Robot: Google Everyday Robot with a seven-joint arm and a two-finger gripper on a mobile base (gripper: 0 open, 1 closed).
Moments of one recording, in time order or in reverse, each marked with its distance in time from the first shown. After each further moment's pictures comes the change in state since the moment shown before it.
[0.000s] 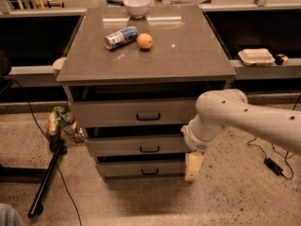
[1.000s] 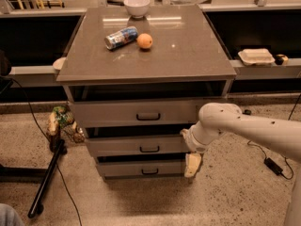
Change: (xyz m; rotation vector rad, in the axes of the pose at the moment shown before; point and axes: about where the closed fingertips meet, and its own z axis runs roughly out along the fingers) arm 0.027 -0.050 0.084 0.022 -0.091 -0.037
